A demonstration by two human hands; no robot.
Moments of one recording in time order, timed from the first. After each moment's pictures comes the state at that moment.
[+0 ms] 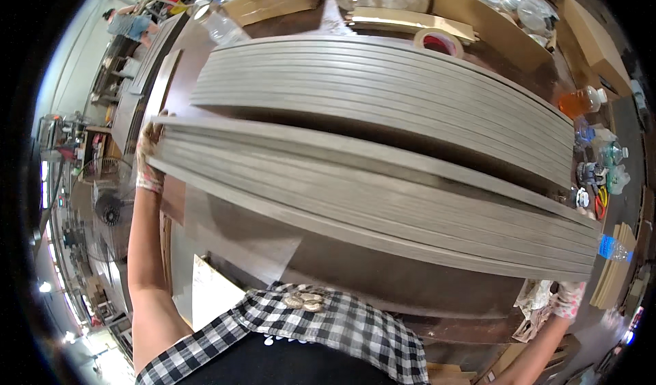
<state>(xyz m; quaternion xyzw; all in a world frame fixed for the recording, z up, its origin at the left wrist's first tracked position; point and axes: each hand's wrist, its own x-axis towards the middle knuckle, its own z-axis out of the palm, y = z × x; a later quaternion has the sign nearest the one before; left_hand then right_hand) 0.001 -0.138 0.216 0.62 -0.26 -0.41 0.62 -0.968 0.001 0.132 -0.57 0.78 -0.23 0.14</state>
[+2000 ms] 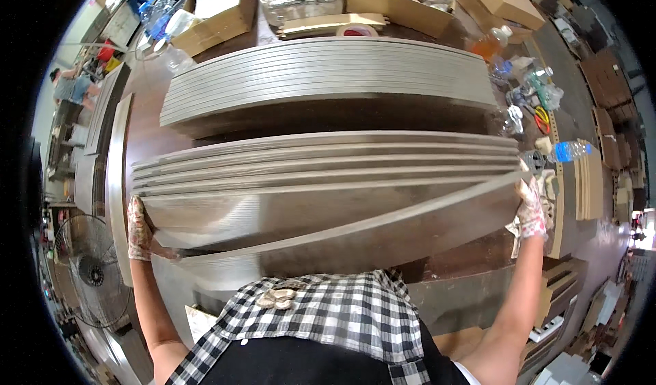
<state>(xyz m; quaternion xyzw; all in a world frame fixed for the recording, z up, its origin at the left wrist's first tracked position) 0.023 -0.037 0.195 0.68 -0.40 -0.40 0.46 -0.790 0.035 0.194 -0.43 0.64 -0.47 0.42</state>
